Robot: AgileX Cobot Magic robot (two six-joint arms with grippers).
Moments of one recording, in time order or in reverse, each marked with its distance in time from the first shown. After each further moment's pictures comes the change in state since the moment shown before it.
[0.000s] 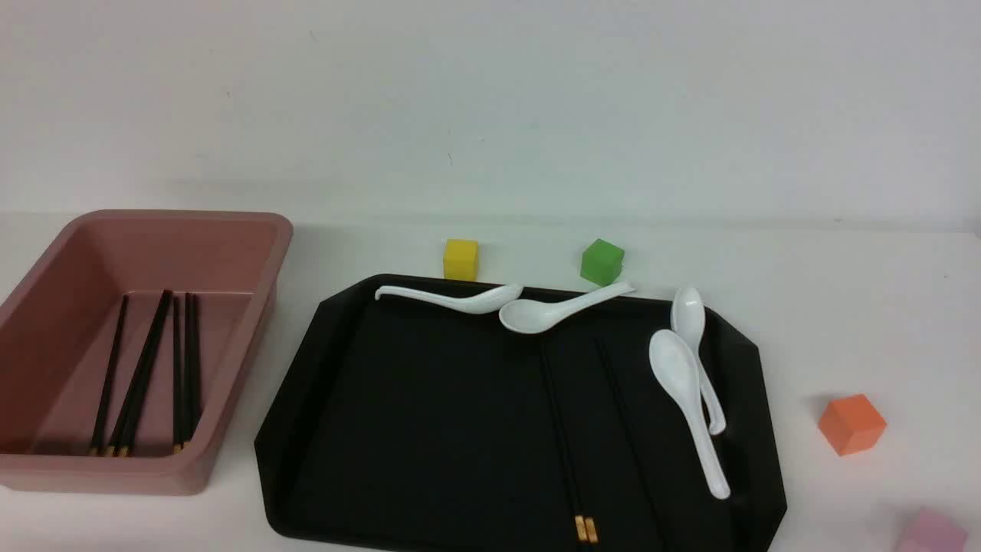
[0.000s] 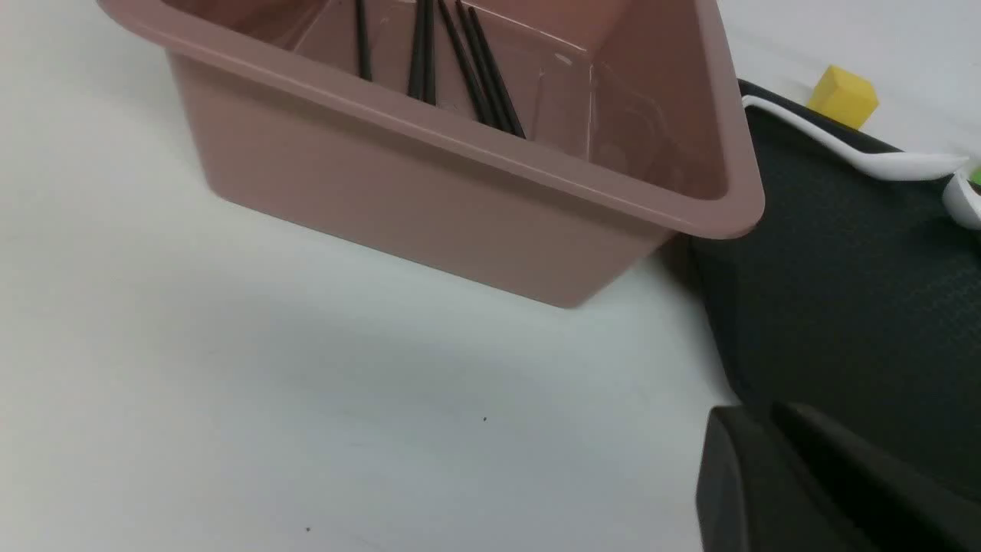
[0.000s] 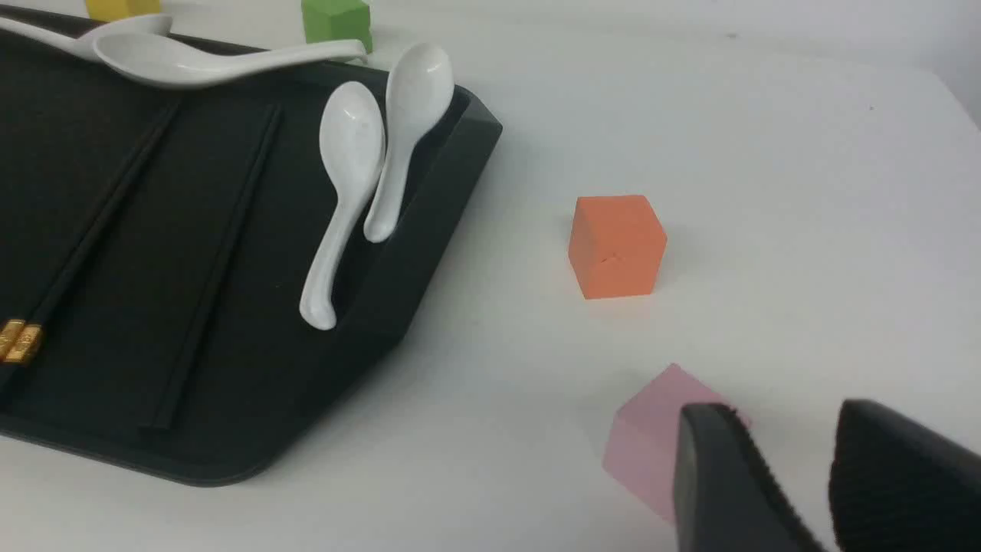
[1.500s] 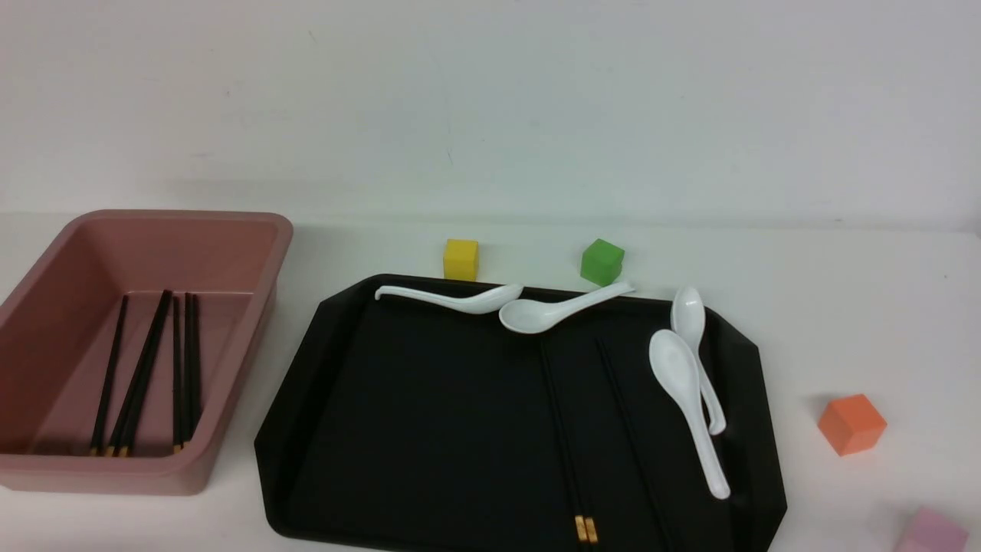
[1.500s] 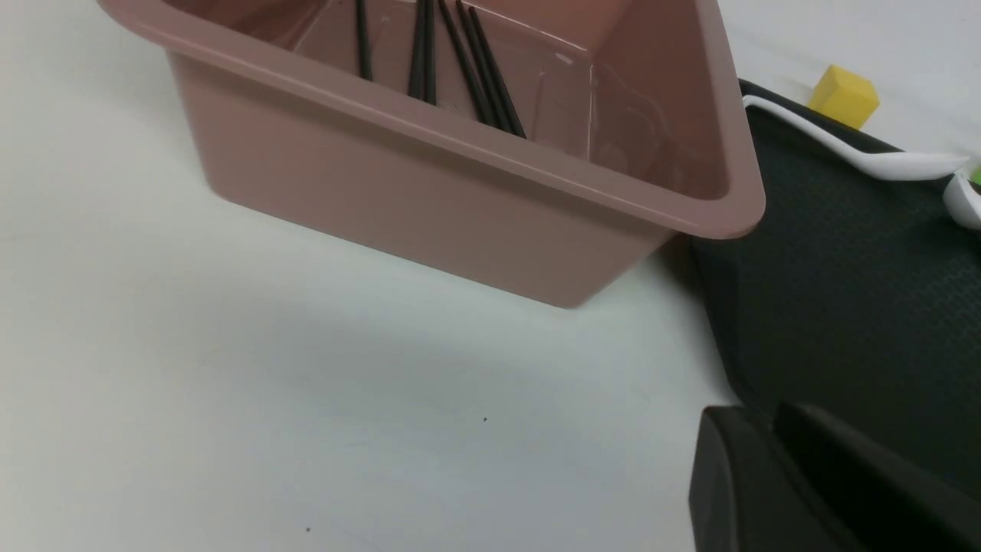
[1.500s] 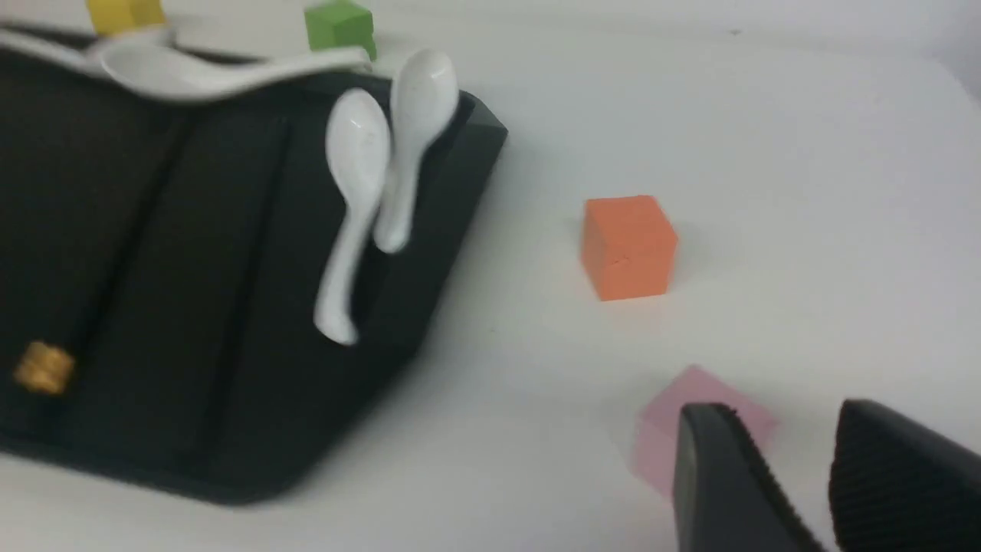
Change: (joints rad) right arm 0.000 0.000 0.000 0.102 -0.006 0.056; left arm 0.000 0.000 0.000 0.000 0.000 0.000
